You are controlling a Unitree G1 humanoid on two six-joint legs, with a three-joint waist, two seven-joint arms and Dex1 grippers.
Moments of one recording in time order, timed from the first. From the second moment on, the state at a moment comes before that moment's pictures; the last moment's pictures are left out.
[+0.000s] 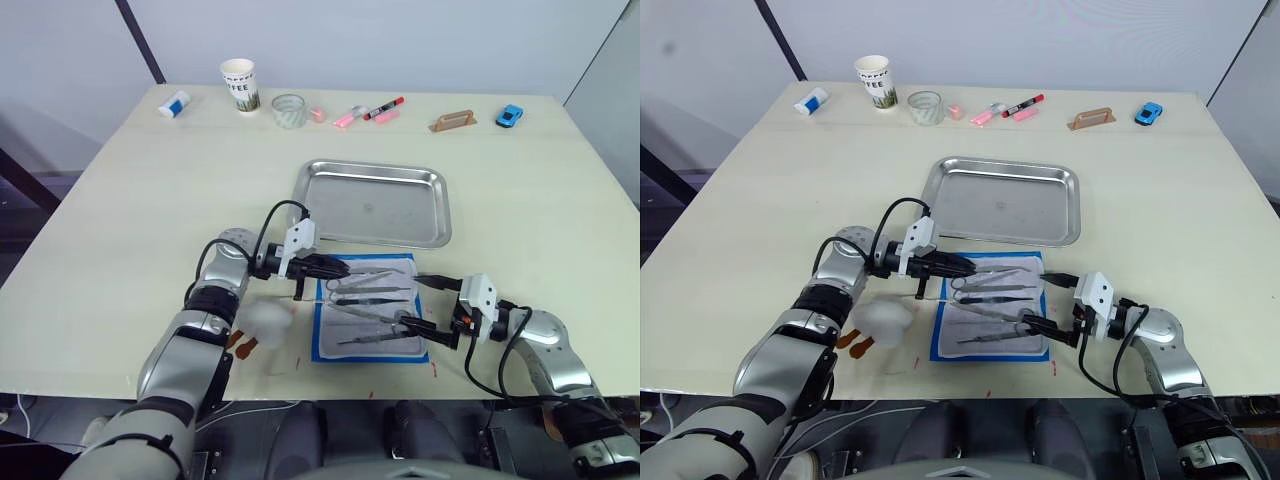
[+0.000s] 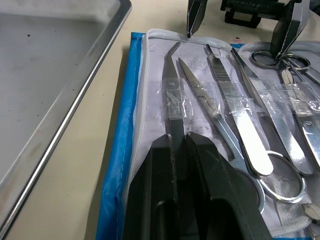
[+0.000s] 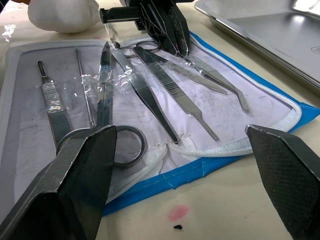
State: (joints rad) left arm -0.78 0.43 -0.19 0.90 -0.13 -0.25 -1.48; right arm -0.12 -0.47 0.15 0.17 0.29 -0.16 1.06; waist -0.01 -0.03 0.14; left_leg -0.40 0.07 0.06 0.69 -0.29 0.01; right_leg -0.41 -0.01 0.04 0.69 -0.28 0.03
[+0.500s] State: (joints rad) left arm -0.78 0.43 -0.20 0.87 -0.12 -0.21 -1.48; right arm -0.12 -0.47 0.15 0.17 0.29 -0.16 1.07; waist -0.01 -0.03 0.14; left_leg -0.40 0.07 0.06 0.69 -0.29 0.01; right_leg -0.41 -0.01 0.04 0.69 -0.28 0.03
